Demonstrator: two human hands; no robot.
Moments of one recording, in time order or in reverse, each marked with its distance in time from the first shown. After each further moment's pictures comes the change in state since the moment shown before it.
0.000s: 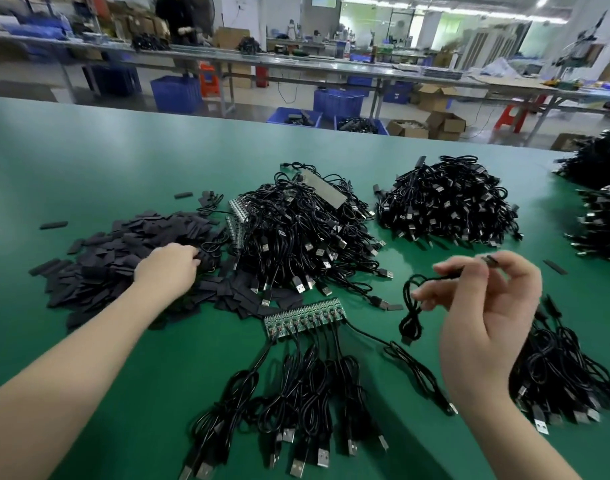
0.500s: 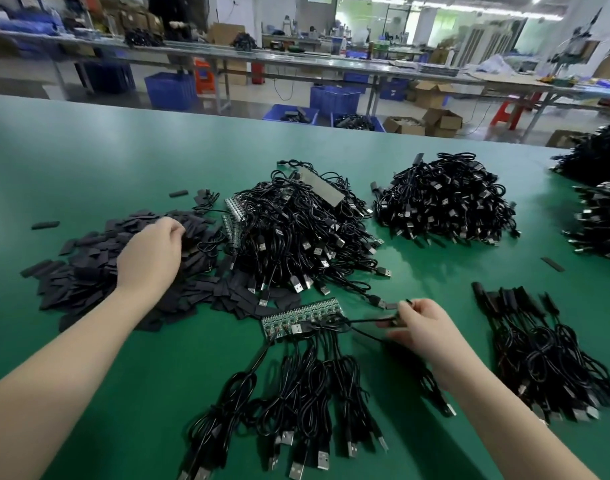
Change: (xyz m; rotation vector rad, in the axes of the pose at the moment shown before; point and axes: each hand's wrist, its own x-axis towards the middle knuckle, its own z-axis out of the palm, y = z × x) left_hand 0.003 -0.010 0.000 -0.347 0.479 0.009; right_hand 0.003 0.066 -0.020 -0.537 -0.288 0.982
